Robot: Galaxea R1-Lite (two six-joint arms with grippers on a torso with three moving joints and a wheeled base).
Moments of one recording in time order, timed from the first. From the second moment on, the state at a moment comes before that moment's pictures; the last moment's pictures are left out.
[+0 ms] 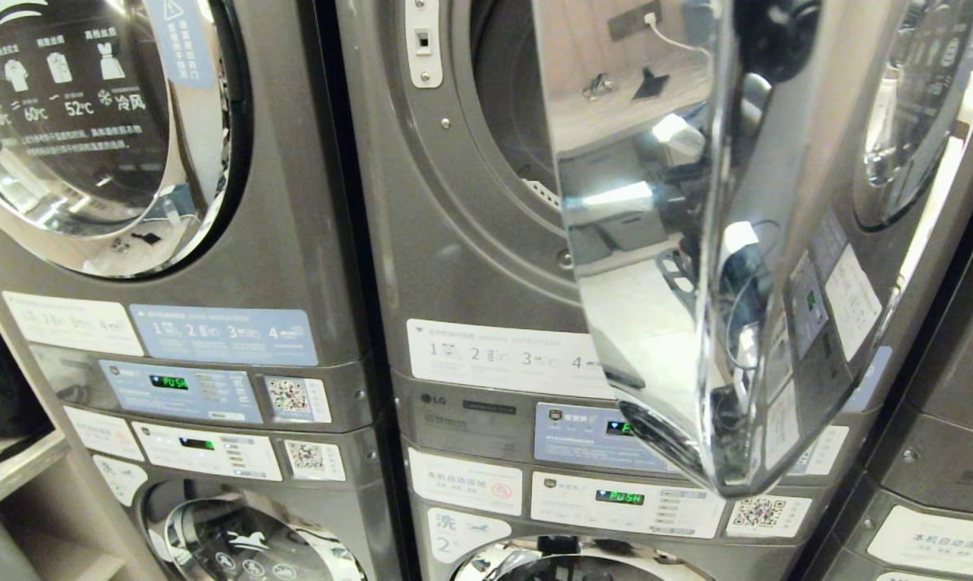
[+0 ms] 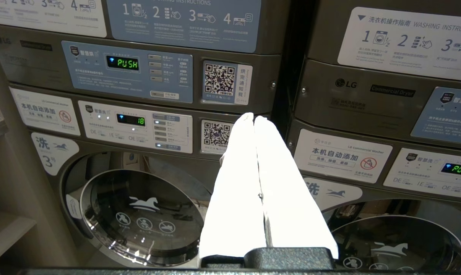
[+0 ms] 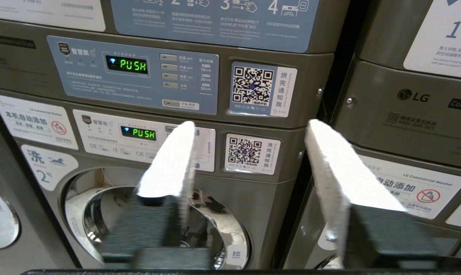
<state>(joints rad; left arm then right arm) 0.00 0.00 0.00 -0.07 0.03 -0.05 0.00 0.00 0.00 0.01 0.01 -0.06</state>
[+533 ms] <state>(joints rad) 0.00 0.00 0.00 -0.07 0.03 -0.05 0.00 0.00 0.00 0.01 0.00 -0.06</state>
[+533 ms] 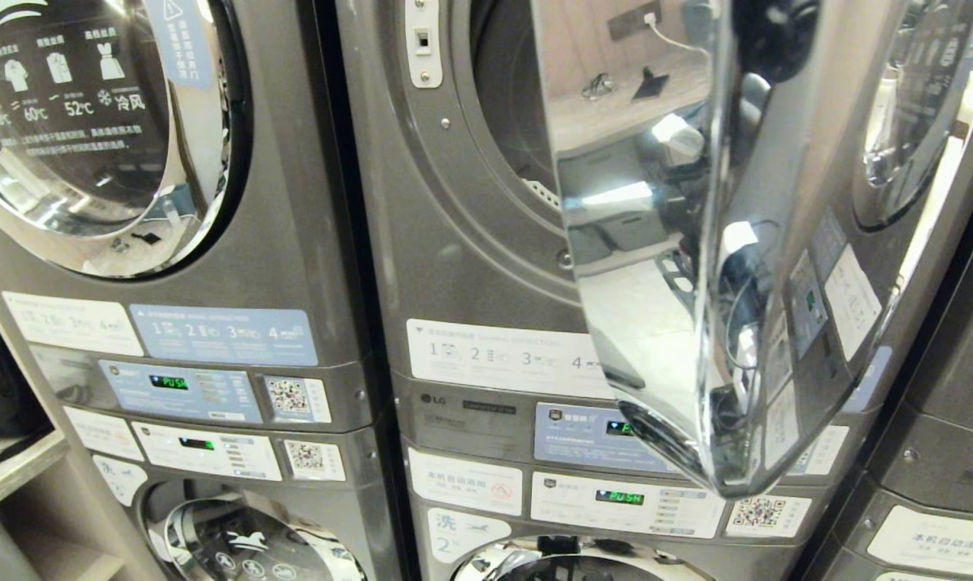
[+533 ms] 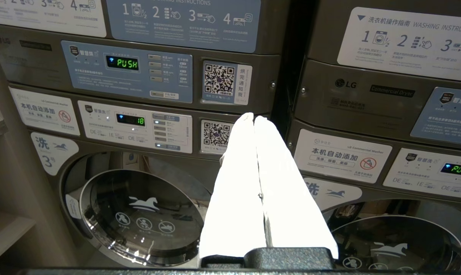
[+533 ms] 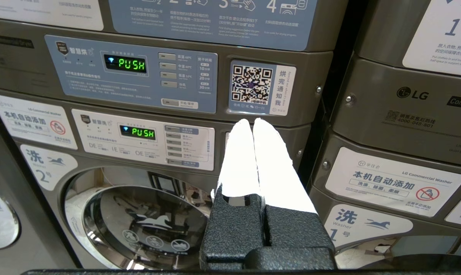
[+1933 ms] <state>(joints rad) 0.00 0.00 0.00 -0.07 0.03 -0.05 0.00 0.00 0.00 0.01 0.01 -0.06</state>
